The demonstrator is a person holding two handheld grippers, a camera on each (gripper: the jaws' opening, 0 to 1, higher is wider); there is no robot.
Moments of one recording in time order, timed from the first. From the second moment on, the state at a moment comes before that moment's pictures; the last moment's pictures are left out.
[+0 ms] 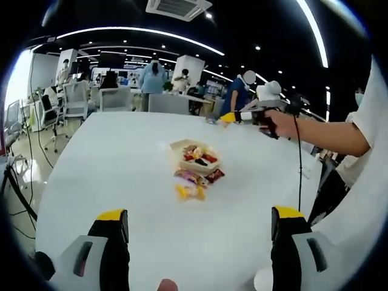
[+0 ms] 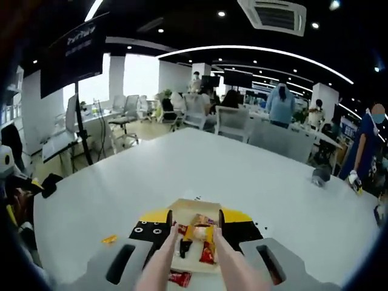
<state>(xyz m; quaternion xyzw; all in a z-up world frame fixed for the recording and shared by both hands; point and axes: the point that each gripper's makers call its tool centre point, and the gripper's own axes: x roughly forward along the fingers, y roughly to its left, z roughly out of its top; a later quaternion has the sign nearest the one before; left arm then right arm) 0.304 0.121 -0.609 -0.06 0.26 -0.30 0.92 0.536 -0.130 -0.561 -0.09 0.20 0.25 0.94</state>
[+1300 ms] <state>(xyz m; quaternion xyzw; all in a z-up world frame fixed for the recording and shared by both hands) 0.308 0.051 -0.606 -0.03 0.25 -0.43 0.87 0.346 -0.158 -0.587 0.03 0.21 0.20 0.96</state>
